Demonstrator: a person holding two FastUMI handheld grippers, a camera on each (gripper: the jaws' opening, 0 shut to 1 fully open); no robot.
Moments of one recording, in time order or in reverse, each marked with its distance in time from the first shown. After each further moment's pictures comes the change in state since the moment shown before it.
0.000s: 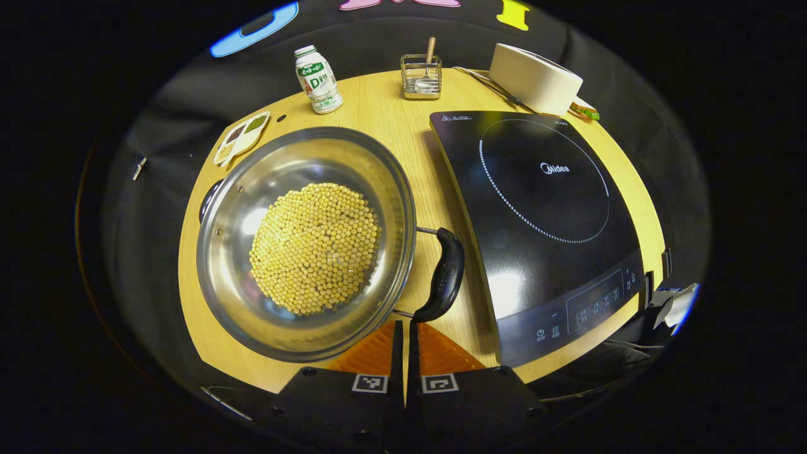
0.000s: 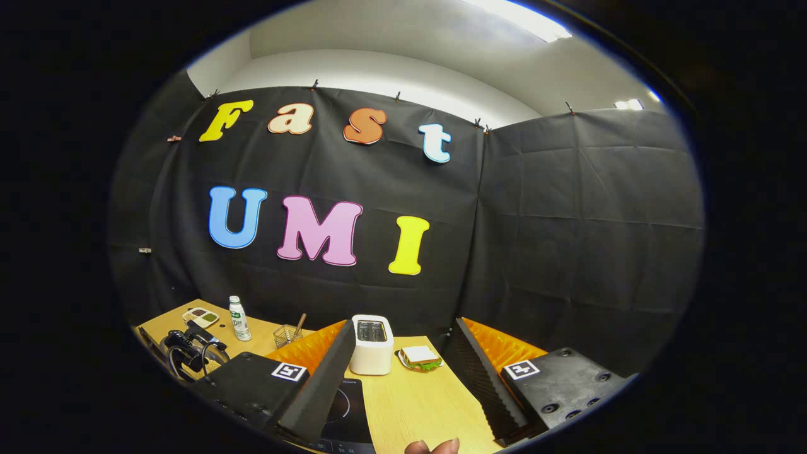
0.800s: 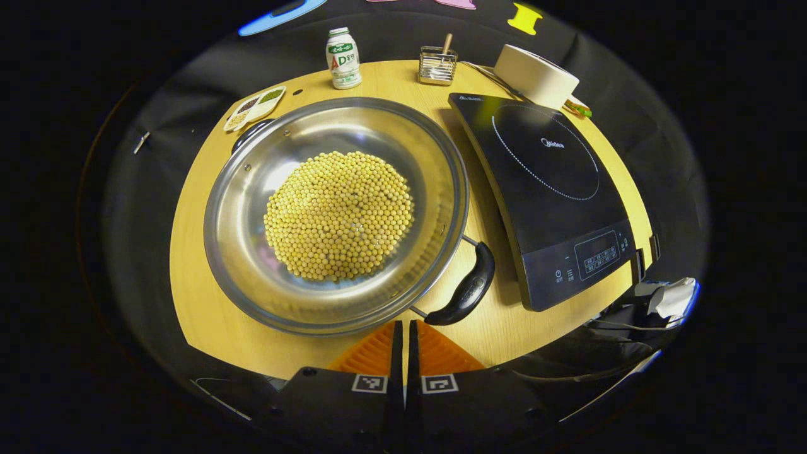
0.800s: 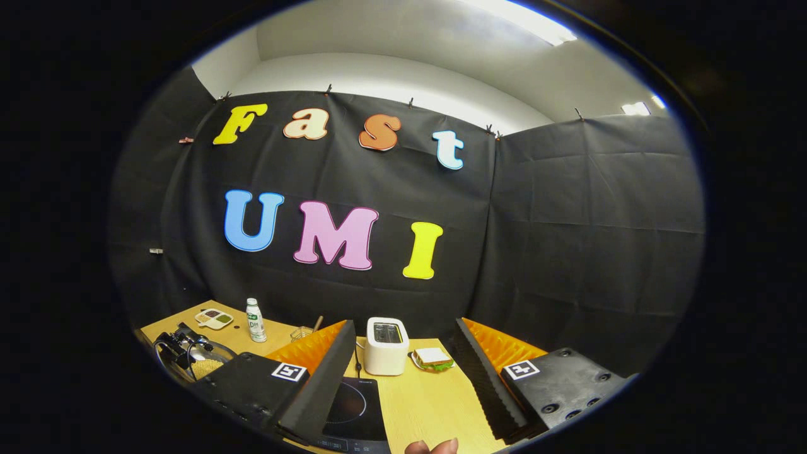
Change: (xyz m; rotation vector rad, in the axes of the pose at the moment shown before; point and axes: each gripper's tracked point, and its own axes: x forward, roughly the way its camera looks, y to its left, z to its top) left arm -0.021 0.032 -0.072 -0.020 0.039 -0.078; right arm -0.023 0.028 0.011 -0.013 -0.023 0.044
